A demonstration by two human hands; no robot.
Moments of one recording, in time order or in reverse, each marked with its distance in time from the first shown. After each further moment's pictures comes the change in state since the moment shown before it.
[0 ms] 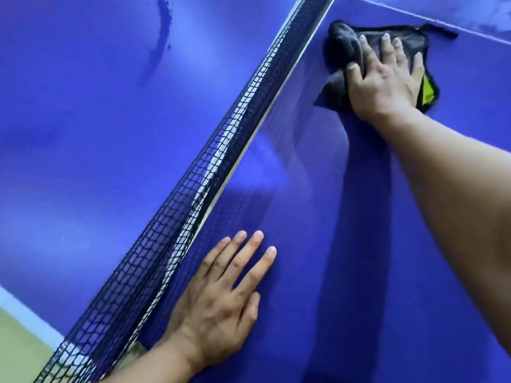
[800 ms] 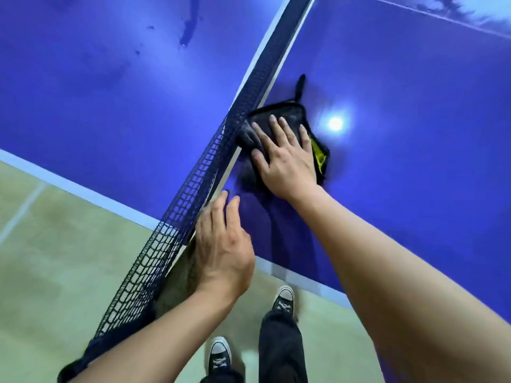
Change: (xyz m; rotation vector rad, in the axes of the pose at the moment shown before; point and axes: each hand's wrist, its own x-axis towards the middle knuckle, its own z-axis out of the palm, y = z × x) left_hand -0.145 0.022 -0.022 -0.156 0.151 -0.523; right_hand -0.337 -0.140 0.031 0.035 -0.033 -0.282
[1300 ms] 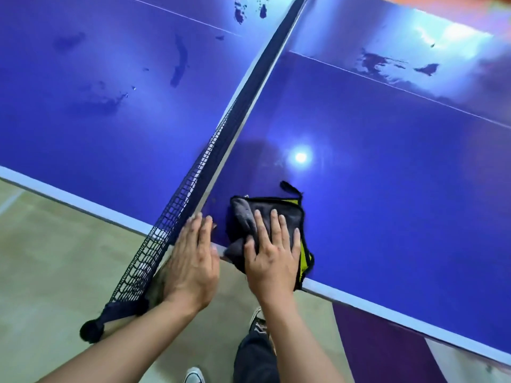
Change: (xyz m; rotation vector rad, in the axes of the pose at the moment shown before) left_hand -0.037 -0.043 -0.013 -0.095 -0.116 0.102; right_hand -0.191 -0.051 0.012 0.052 0.104 0.380
